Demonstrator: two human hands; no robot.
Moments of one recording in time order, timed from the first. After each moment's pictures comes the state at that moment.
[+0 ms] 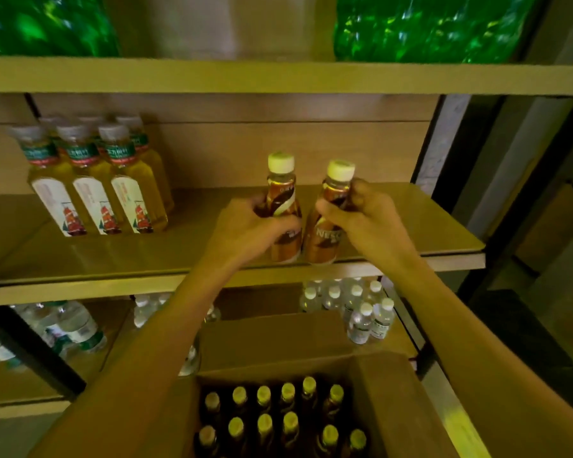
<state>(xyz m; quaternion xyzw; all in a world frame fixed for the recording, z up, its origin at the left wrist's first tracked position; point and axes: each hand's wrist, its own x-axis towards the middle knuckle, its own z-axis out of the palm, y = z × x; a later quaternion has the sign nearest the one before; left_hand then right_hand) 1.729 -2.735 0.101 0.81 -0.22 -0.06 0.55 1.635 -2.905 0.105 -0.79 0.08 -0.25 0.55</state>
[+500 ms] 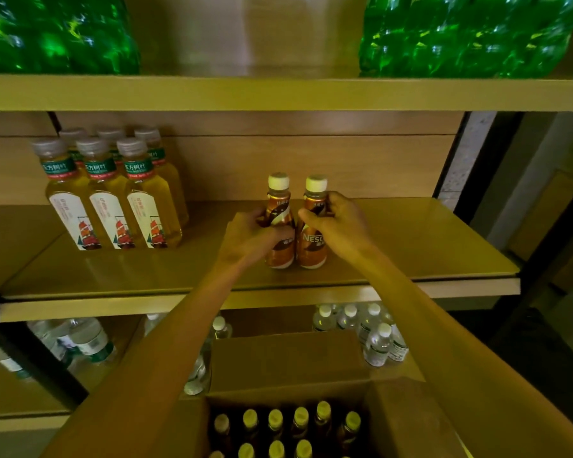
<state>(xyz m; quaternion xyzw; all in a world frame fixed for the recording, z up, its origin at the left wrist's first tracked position) 1.808 -2.744 0.073 0.81 -0.18 -0.06 0.56 1.740 -2.902 0.081 -0.80 0.11 -0.23 0.53</state>
